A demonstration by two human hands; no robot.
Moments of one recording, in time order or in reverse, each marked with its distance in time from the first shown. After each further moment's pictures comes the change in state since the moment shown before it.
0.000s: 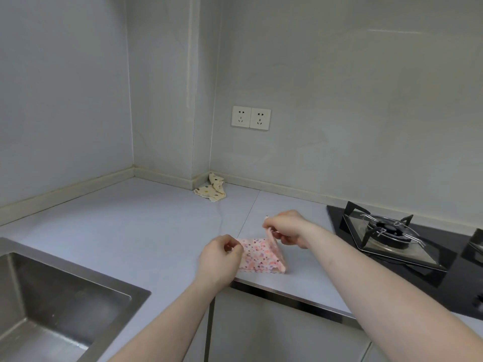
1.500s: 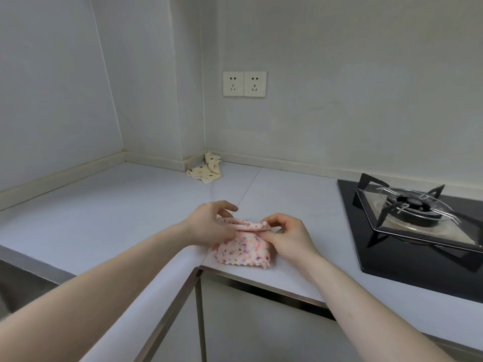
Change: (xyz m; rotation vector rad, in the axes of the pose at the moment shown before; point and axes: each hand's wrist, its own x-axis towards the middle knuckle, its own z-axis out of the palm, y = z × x) left_hand 0.067 0.027 -0.010 0.387 -0.428 0.051; right_hand 0.013 0.096 0.017 0.209 0.067 -0.361
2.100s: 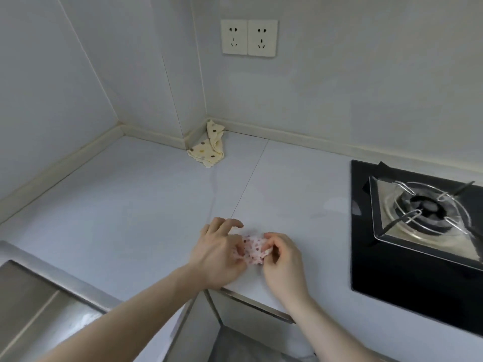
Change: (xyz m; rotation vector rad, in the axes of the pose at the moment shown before) left_hand -0.003 0.003 0.037 0.383 0.035 0.140; right_hand -0.009 0.016 0.012 -0.263 0.089 -0.043
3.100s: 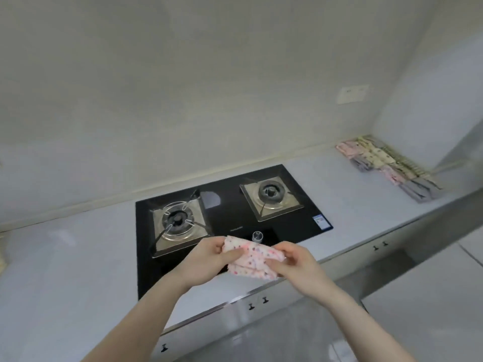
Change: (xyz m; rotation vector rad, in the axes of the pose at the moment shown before) left_hand 0.039 0.517 -0.139 -0.869 -0.805 0.145; right_hand -0.185 -0.046 -0.565 0.219 0.160 0.576
